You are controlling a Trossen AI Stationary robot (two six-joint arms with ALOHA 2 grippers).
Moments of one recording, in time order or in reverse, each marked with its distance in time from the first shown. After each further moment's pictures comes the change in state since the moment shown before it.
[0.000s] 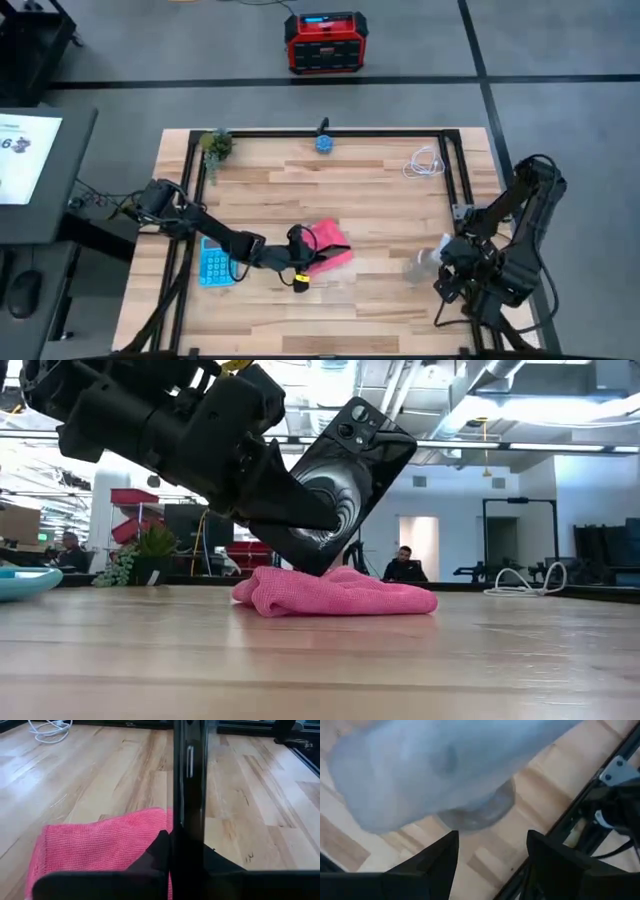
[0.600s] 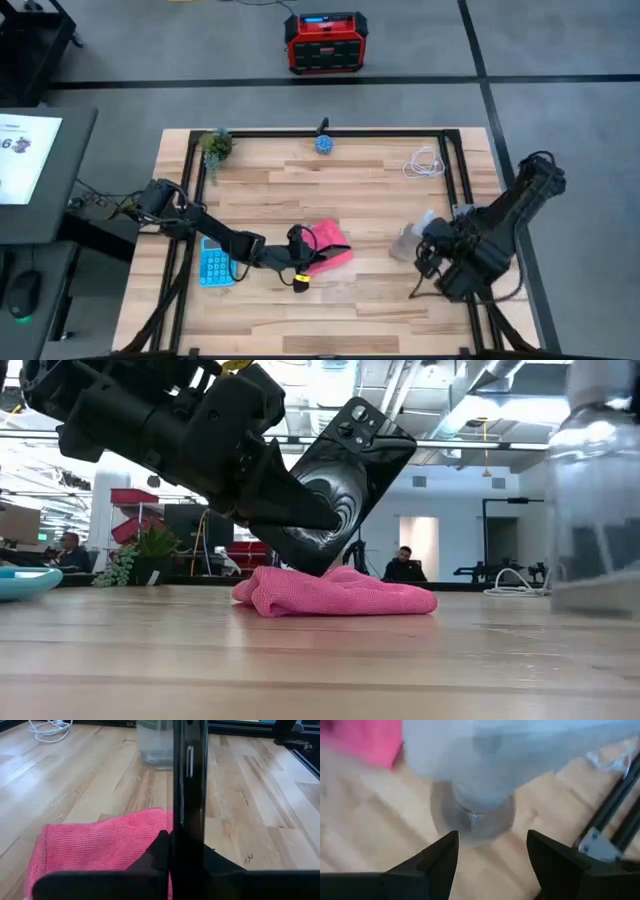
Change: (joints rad) left arm 0.001 0.000 0.000 0.000 0.000 -0.006; right arm -0.248 -0.047 -0.068 0.001 0.253 -0.249
